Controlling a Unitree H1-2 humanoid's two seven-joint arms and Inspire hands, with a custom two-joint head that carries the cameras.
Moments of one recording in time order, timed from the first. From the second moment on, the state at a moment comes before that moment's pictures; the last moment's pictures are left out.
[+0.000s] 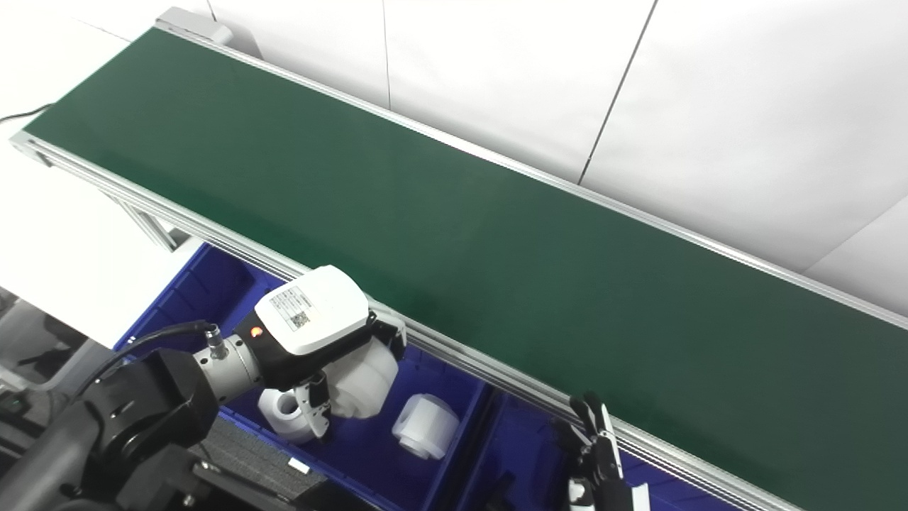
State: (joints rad) left arm 0.41 0.33 -0.13 -0.70 1.01 -0.16 -0.51; right arm 0.51 -0.09 0.28 -0.14 -0.12 -0.27 0.08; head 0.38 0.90
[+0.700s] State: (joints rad) left arm 0.42 0.32 -0.10 -0.64 0.89 -0.28 -0.29; right arm 0.51 -0.09 0.28 -0.15 -0.12 -0.27 0.08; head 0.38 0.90
